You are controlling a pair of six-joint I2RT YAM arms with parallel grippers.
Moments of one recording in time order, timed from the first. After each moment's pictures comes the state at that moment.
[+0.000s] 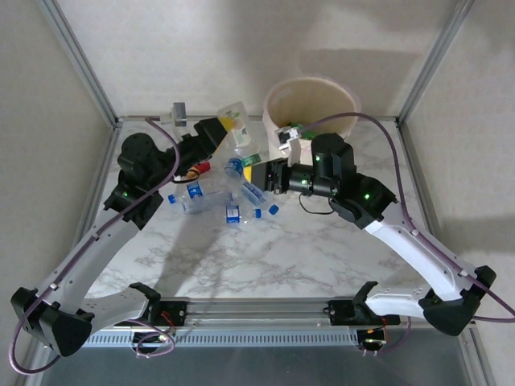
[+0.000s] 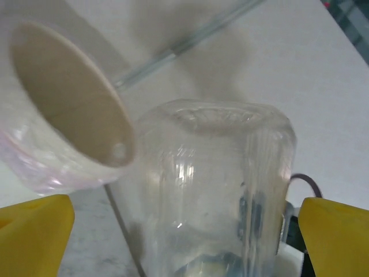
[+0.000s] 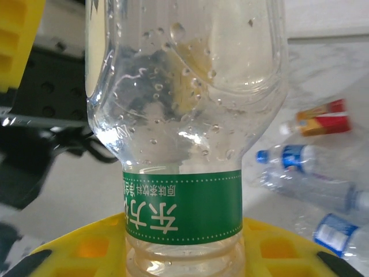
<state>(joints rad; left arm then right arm) -0.44 1.11 1.16 0.05 0.40 -1.06 0.81 1.21 1.41 -0.48 -0.31 0.58</state>
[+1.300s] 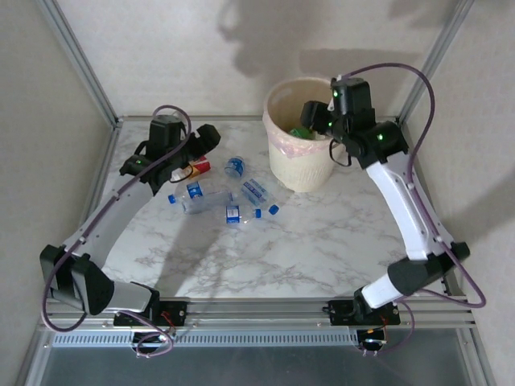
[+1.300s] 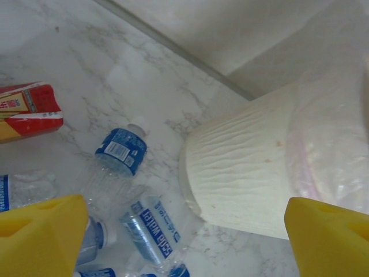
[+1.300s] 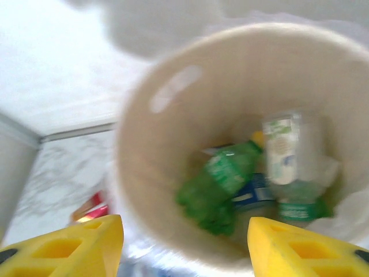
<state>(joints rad) -0.30 1.40 1.30 -0.47 0.07 -0.81 0.52 1.48 1.87 -0.88 0.15 0.48</state>
